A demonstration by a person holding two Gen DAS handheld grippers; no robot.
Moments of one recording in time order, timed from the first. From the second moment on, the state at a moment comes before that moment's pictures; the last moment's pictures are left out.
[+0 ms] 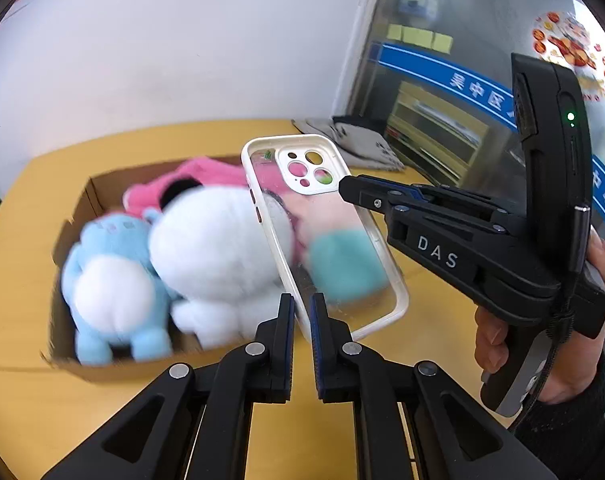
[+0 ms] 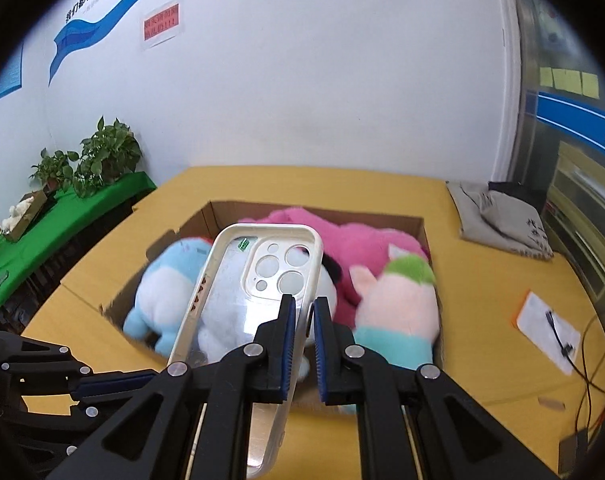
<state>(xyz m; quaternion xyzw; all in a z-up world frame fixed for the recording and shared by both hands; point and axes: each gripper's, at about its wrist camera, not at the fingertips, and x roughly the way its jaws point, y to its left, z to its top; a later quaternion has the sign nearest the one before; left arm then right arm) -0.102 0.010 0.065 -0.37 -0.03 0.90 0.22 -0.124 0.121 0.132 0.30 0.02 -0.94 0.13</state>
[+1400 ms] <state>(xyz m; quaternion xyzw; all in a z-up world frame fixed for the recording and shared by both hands) -0.160 -0.034 0.068 -0.36 0.00 0.93 0.11 -0.184 0.138 0.105 0.33 -0.03 -0.94 0.11</state>
